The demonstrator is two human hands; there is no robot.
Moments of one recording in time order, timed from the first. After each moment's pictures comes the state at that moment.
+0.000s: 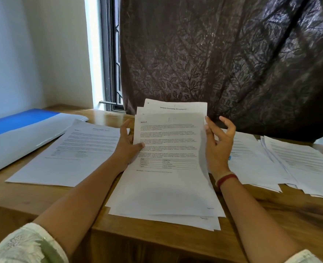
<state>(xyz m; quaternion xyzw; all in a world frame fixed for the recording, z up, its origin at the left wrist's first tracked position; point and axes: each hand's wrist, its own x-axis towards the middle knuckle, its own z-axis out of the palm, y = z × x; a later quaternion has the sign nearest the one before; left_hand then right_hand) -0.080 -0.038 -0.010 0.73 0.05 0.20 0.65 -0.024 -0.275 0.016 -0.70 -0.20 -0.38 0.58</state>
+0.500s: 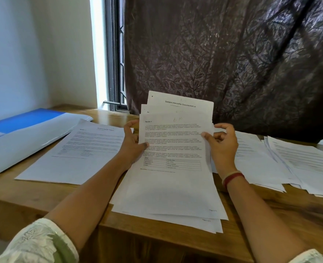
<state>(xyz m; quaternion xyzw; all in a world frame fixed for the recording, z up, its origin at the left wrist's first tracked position) -0.078 -0.039 -0.007 0.75 0.07 0.20 0.63 -0.023 -0.280 0.020 -0.72 -0.13 -0.27 0.62</state>
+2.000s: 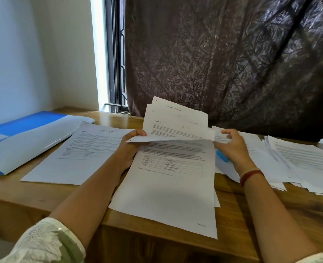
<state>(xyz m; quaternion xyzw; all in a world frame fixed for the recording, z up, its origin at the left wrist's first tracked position) -0.090 -0.030 0.001 0.60 -0.01 0.11 0.79 -0.028 -0.308 0.044 -0.85 -0.05 -0.10 0.52</state>
